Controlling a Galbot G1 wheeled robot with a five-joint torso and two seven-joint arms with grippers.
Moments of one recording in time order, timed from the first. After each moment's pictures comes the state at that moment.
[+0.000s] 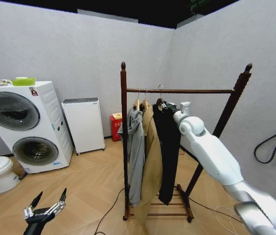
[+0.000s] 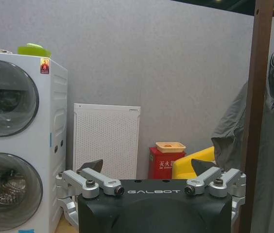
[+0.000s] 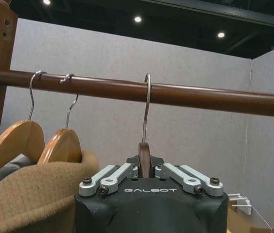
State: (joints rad) left arm 1.83 -1.30 -0.87 -2.29 -0.49 -0.05 0.04; right arm -0.13 0.95 0.08 1.51 0.70 -0.39 0.10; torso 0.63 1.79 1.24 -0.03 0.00
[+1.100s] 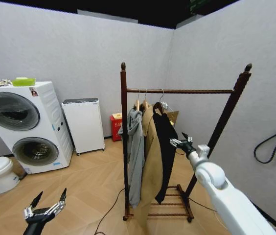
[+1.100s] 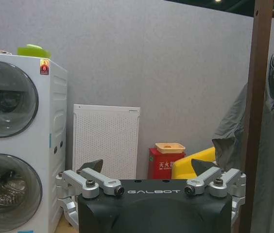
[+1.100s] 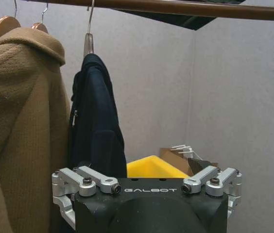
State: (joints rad) left arm 1.83 -1.30 -0.87 -2.29 -0.49 -0.05 0.04; right arm -1.07 1.01 0.62 1.97 0.49 -0.27 0.14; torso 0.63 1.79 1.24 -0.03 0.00
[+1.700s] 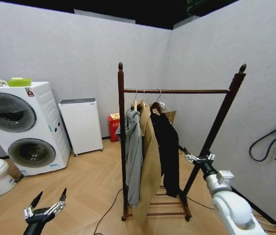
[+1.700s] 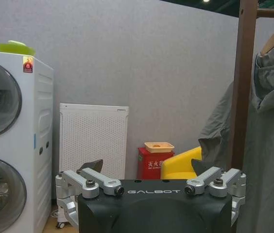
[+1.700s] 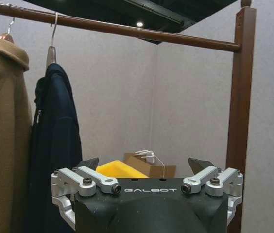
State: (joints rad) left arm 1.83 -1.30 -0.87 -2.29 -0.49 -0.05 0.04; right arm -1.30 1.15 0.78 2.12 0.37 -0.19 0.12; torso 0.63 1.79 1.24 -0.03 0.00
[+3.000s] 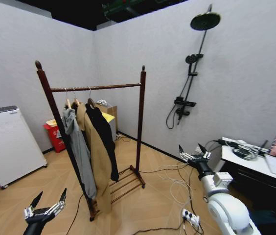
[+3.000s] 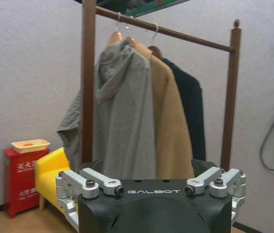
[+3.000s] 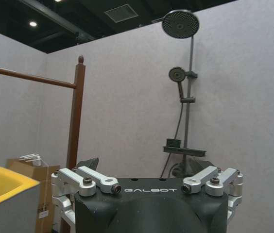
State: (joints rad) left arm 1.83 -1.30 -0.87 -2.29 -0.49 -0.05 0.04; right arm -1.30 1.14 0.71 2.25 0.38 -0.22 0.17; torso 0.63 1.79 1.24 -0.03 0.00
